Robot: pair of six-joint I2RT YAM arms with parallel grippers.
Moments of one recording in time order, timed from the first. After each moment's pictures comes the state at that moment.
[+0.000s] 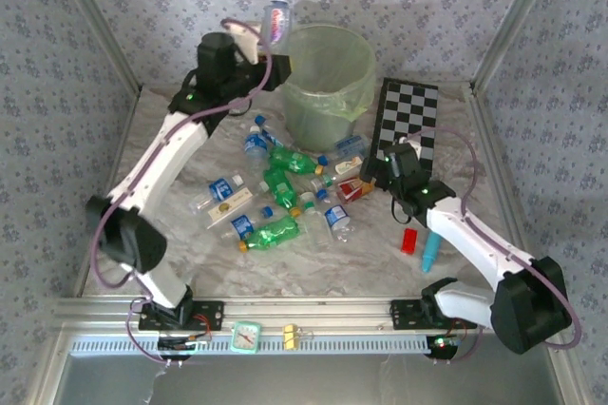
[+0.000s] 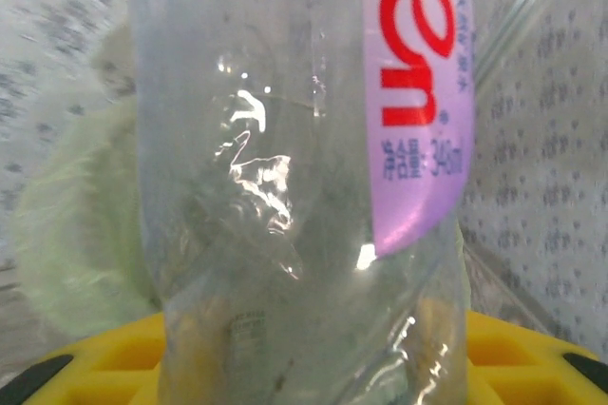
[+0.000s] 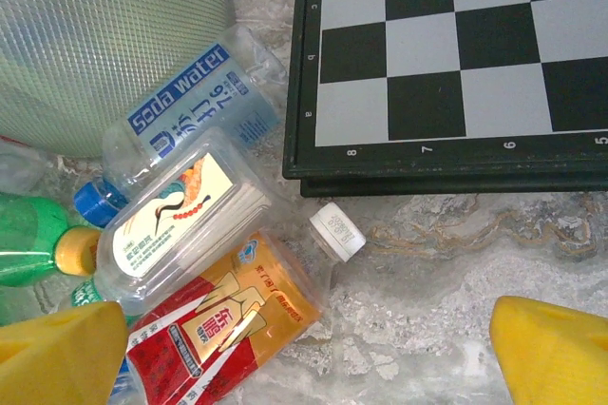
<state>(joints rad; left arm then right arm) -0.46 1.73 1.84 -0.35 0.26 -0.29 0.43 1.15 0.77 -0.37 0.26 0.59</state>
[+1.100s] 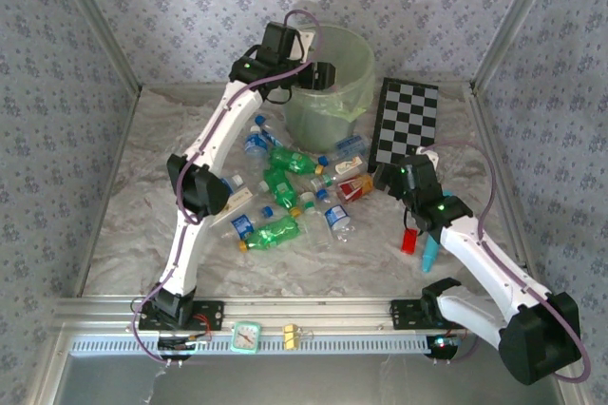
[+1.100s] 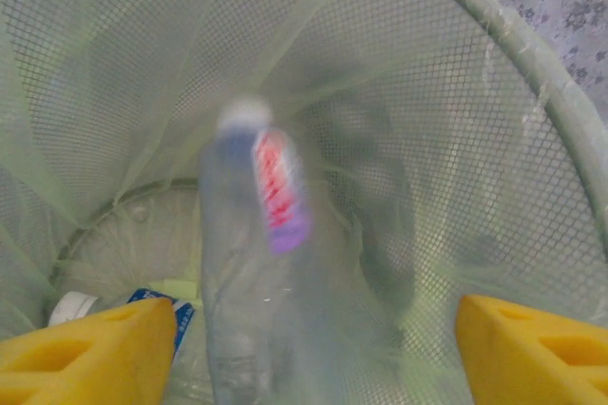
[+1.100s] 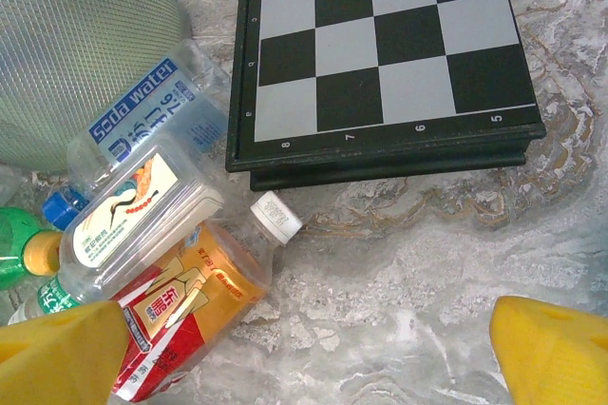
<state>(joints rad) -0.52 2.33 2.62 -0.87 0.26 -0.28 0.38 0.99 0.68 -0.42 0.28 0.60</state>
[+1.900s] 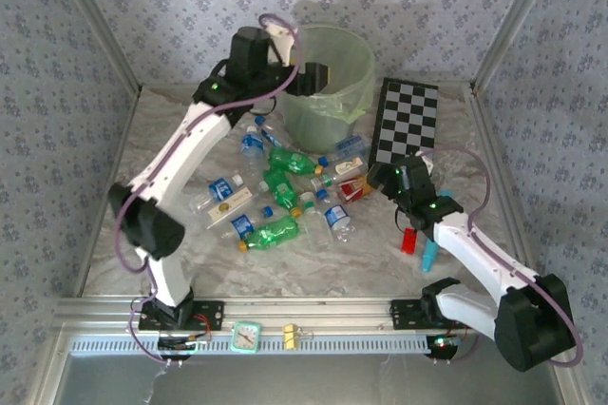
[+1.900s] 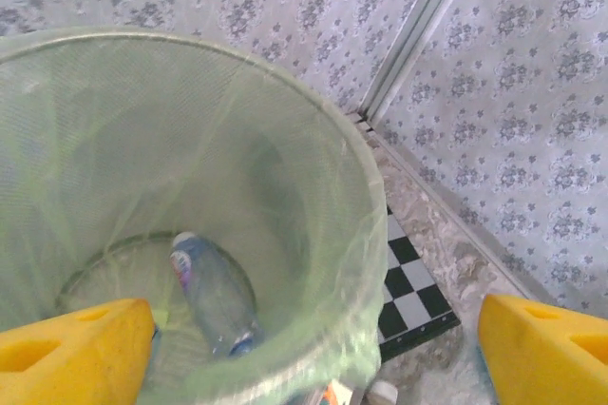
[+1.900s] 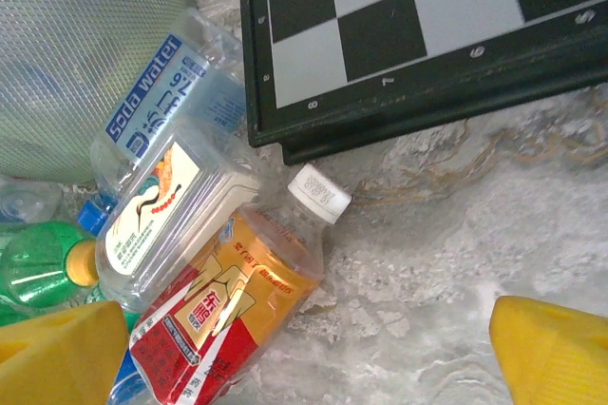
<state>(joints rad) -0.57 1.73 1.88 -0.48 0.22 -0.28 0.37 1.08 0.62 -0.28 0.17 0.82</state>
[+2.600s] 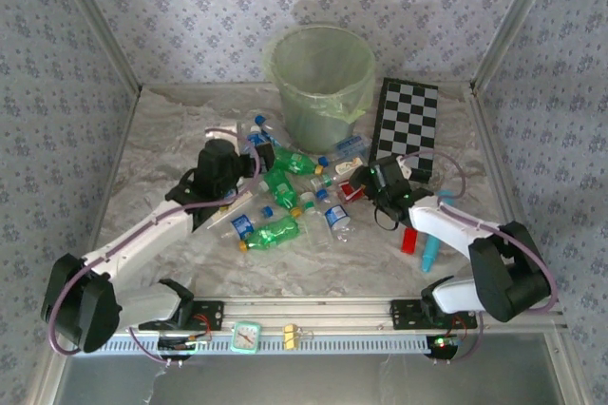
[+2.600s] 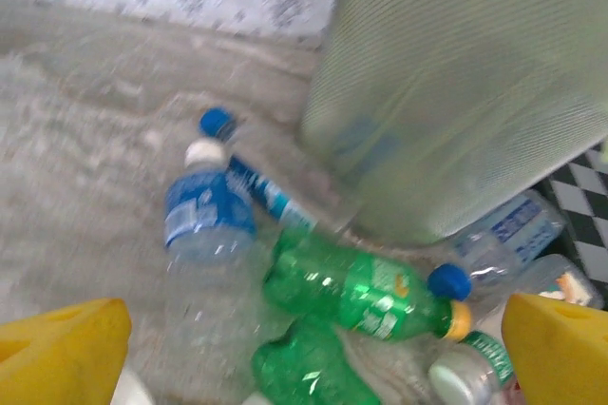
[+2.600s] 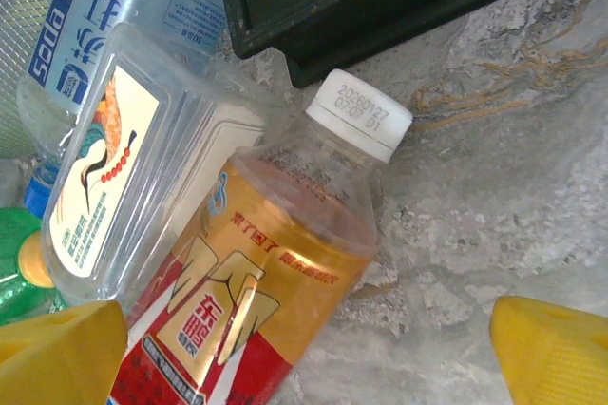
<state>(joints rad) -0.56 1.16 0.74 -0.02 -0.24 -0.51 0.47 1.36 0.66 -0.15 0.15 1.01</state>
